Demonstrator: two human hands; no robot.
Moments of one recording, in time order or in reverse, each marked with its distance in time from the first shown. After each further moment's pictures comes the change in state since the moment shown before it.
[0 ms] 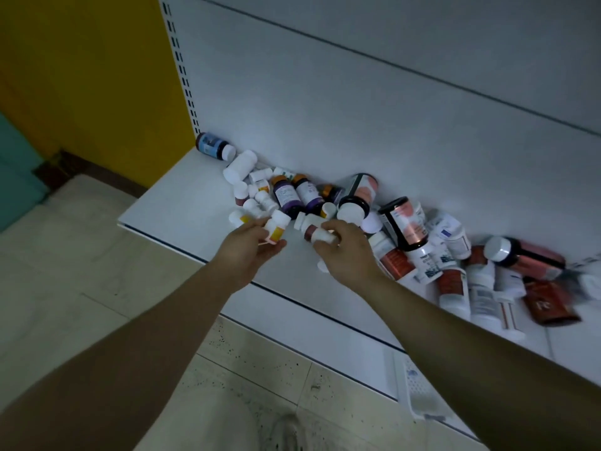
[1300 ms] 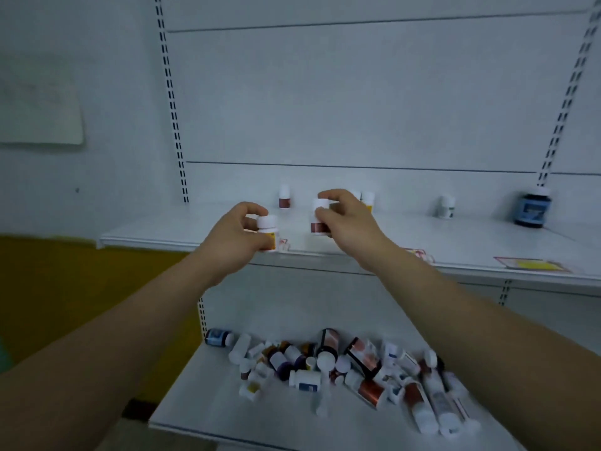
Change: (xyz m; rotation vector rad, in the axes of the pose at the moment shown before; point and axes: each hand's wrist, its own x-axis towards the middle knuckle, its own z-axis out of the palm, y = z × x) left_hand -0.286 0.254 0.113 0.888 -0.279 0.928; right_hand -0.121 -0.296 -0.231 0.399 0.381 -0.350
